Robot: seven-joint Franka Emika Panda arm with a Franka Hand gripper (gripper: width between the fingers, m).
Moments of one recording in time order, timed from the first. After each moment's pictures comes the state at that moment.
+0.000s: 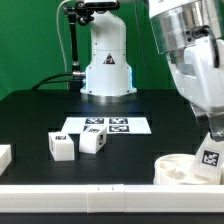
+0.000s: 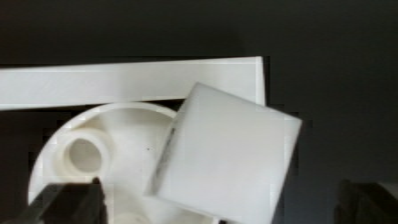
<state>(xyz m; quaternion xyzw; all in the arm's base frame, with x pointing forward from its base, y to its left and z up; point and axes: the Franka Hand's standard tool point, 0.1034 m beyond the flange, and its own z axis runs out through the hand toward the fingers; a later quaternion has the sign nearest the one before) 0.654 0.098 0.098 -0.69 0.71 0.04 0.15</state>
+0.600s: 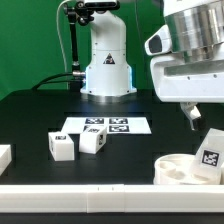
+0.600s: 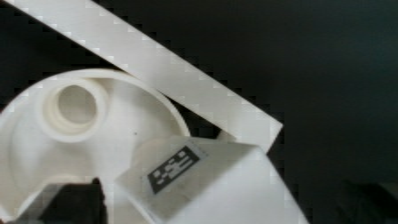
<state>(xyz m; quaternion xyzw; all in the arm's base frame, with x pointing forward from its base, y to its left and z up) 0.649 0.114 0.098 -0.87 0.48 0.01 0.13</state>
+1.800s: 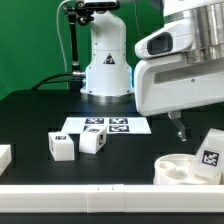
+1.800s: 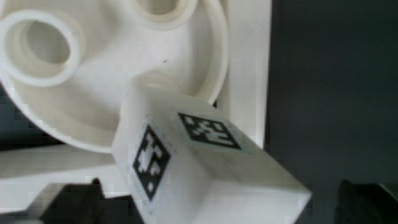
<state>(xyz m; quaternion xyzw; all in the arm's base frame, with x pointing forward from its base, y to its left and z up) 0.649 0.105 0.095 -0.99 0.00 -0.05 0.09</state>
